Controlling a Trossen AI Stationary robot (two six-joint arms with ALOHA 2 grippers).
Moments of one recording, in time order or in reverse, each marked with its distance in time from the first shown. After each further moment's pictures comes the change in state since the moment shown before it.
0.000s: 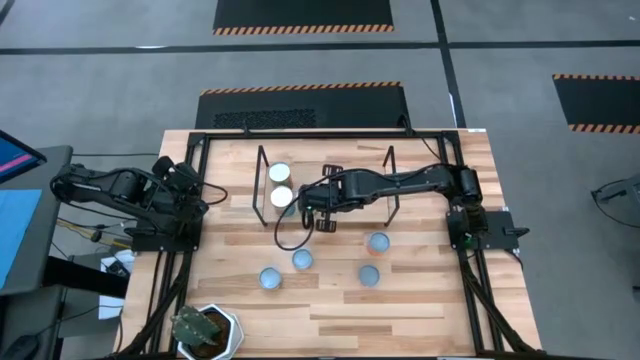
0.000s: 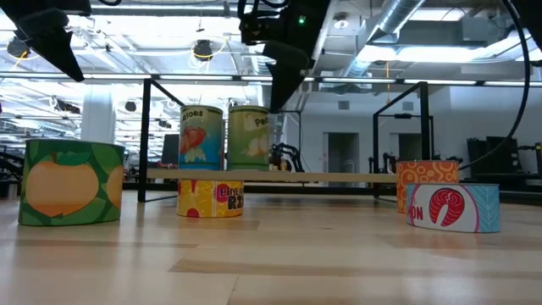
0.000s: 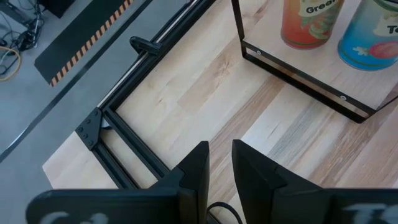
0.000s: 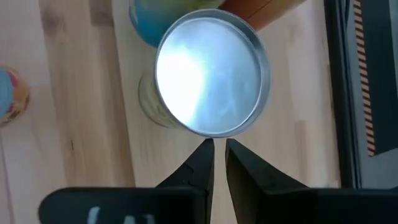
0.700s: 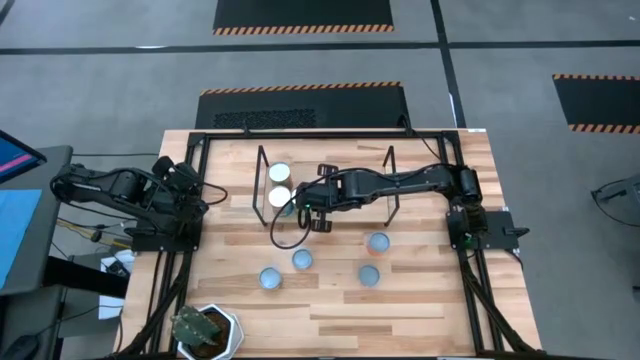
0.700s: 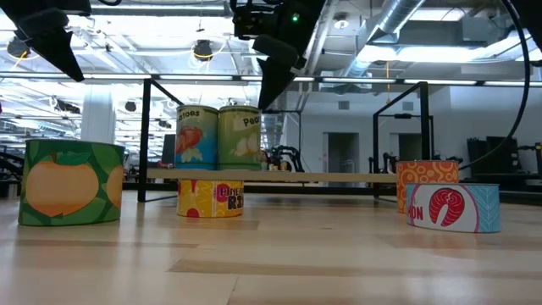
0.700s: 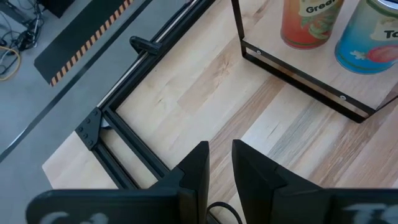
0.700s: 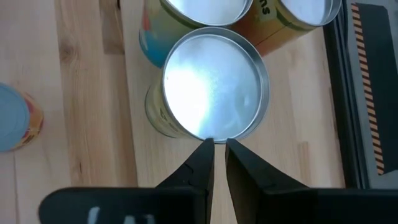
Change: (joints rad) left arm 0.000 0.000 0.000 0.000 0.001 0.000; right arm -0.001 0.001 0.000 0.083 -0.021 -0.031
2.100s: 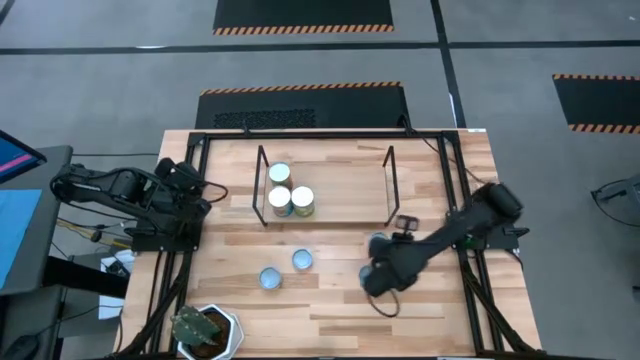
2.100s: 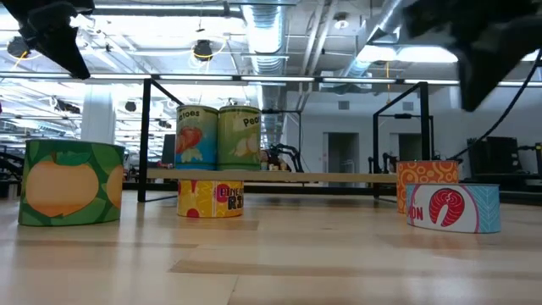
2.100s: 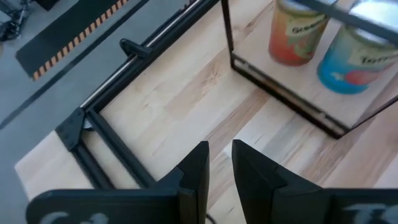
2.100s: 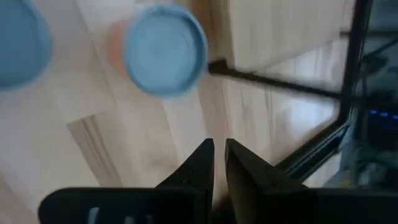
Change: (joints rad) left arm 0.000 0.000 0.000 0.063 0.006 -0.041; right arm 0.506 -0.190 -0.395 -0.674 0.042 0.817
